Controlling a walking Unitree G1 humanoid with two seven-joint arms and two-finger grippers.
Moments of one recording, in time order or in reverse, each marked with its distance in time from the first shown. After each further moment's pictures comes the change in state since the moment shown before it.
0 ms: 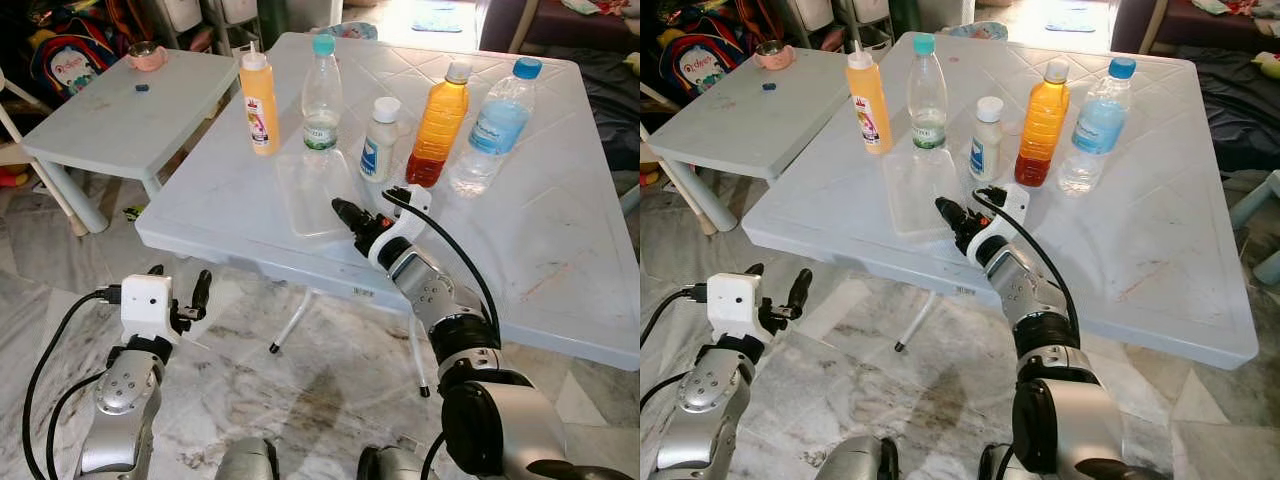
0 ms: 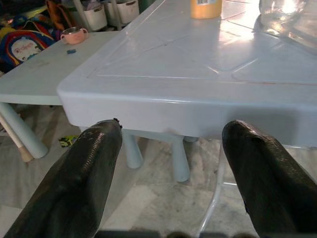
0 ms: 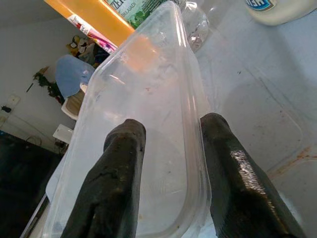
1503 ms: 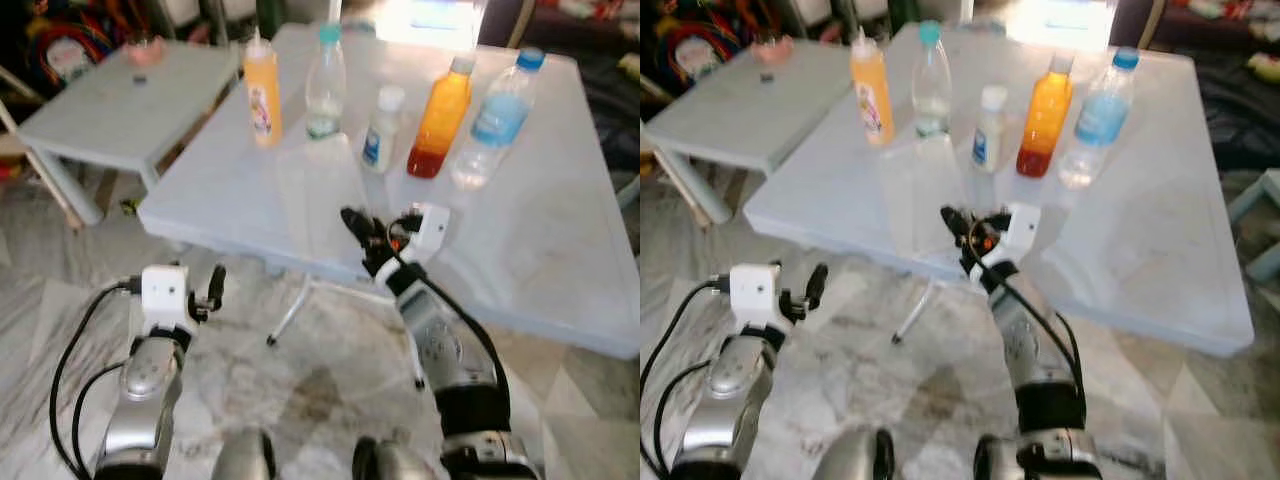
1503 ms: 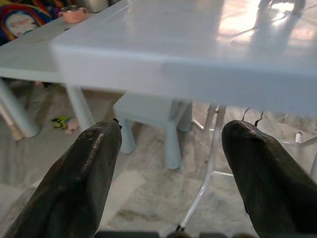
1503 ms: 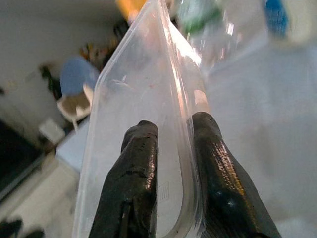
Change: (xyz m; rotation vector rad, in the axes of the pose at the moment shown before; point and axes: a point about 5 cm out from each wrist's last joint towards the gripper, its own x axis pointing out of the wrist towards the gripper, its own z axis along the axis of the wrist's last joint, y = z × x) left arm 0.015 -0.011 -0.007 -0.051 0.045 0.026; right arm -0.049 0.016 -0.015 -0.230 -0.135 0.059
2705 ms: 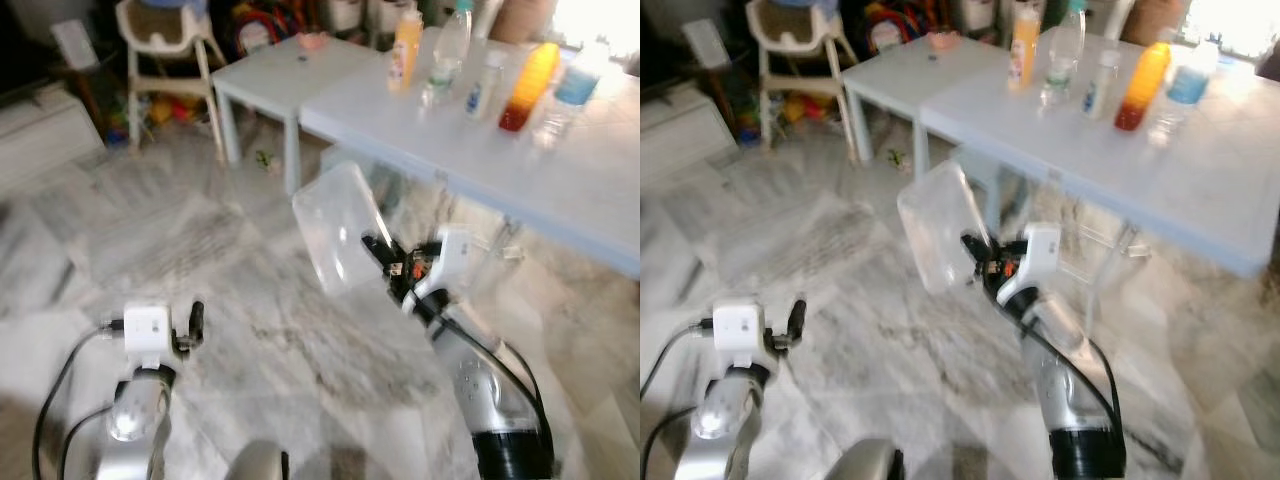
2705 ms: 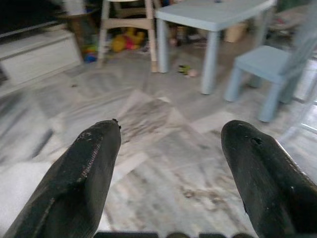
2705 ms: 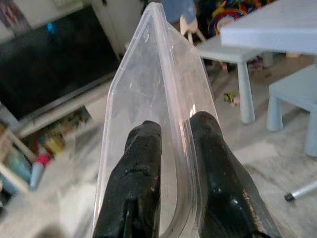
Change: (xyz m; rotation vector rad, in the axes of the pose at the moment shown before) left arm -0.019 0.013 -0.021 0.004 0.041 0.156; right arm -0.038 -0.013 0.008 -0.146 0.032 -0.047
